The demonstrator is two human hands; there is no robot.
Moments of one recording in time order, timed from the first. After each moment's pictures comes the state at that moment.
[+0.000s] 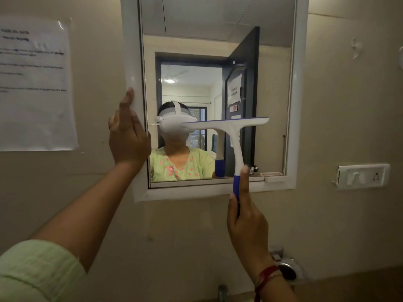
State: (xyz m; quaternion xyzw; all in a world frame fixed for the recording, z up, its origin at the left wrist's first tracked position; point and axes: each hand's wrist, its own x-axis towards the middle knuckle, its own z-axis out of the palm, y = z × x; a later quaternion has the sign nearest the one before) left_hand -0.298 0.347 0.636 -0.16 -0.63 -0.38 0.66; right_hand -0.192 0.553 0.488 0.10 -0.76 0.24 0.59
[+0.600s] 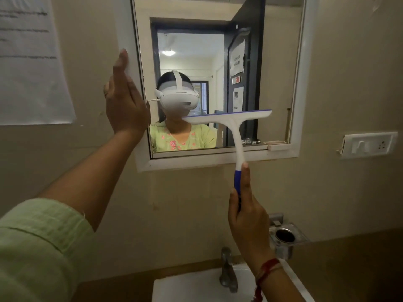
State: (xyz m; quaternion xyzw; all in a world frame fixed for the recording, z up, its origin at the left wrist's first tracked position) left_hand -0.292 0.347 0.638 -0.18 -0.63 -0.36 0.66; right_hand -0.172 0.542 0.443 0.08 -0.78 0.27 0.56
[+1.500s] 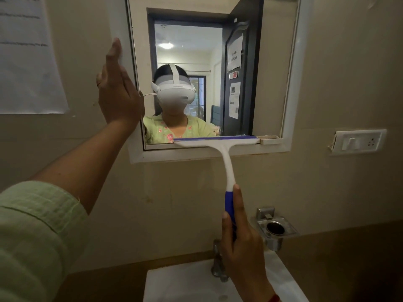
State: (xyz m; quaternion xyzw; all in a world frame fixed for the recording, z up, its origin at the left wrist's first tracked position) left_hand -0.304 0.346 0.637 -0.20 -0.62 -0.36 0.67; right_hand -0.124 0.533 0.405 0.09 -0.80 0.33 0.49
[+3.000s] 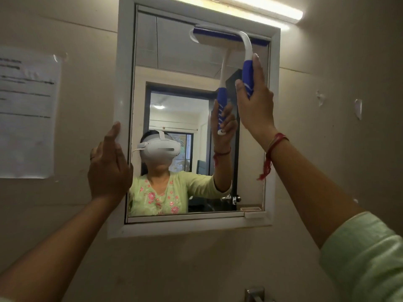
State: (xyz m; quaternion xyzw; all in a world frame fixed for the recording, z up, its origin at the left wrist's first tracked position) left_hand -0.294 0.348 0.634 -0.17 -0.64 -0.38 0.65; right_hand -0.226 0.616 0.782 0.17 -0.64 0.25 0.71
